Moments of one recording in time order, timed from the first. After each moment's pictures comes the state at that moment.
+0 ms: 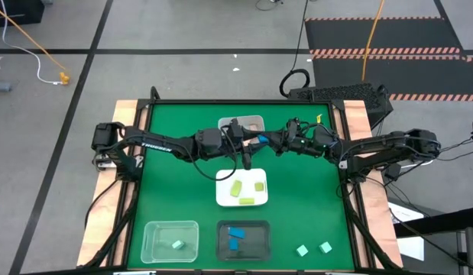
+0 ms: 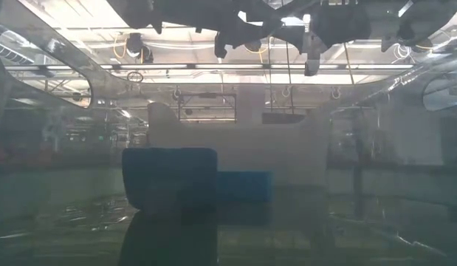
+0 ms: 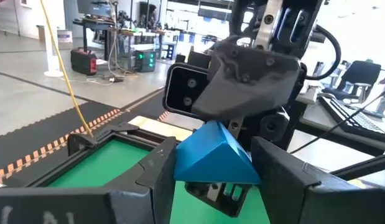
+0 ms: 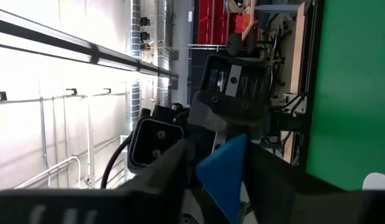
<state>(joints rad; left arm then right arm) 0.03 1.72 1.10 0.63 -0.19 -0.17 -0.12 1.17 0.49 0.81 0.07 1.56</state>
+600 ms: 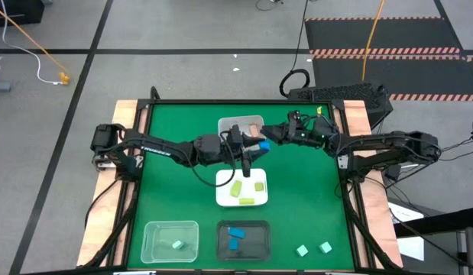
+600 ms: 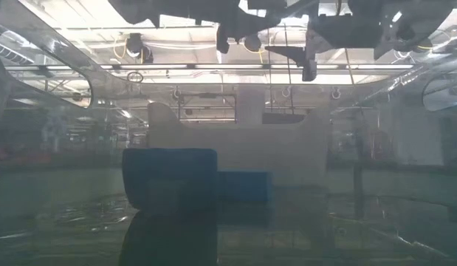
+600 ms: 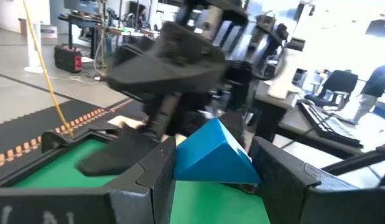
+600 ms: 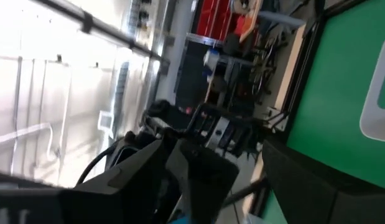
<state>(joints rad) -0.02 1.72 1.10 0.66 -0.21 -0.21 -0.27 1.17 0.49 0.80 -0.12 1.37</state>
